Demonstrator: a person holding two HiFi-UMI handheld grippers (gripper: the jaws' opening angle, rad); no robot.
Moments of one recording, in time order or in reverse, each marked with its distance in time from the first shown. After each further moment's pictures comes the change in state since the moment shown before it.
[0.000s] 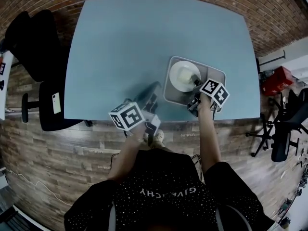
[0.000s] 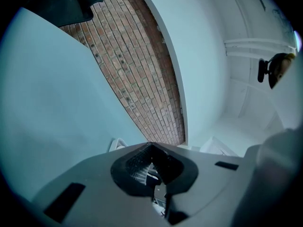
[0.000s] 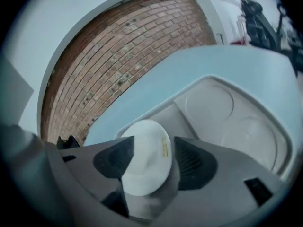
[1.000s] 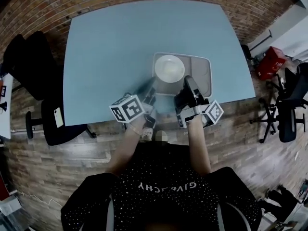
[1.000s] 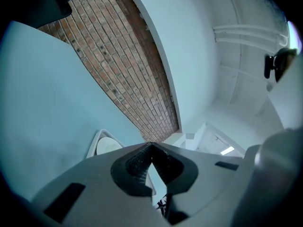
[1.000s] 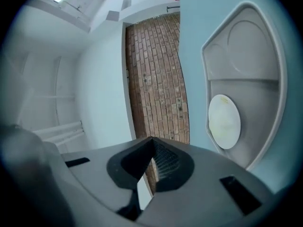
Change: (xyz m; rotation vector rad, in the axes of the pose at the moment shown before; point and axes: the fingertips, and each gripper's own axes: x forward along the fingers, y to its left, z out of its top) left arm 0.014 -0.048 -0.039 0.123 0.111 -0.064; right arm -0.168 0.067 -0.010 0.698 -0.308 1.002
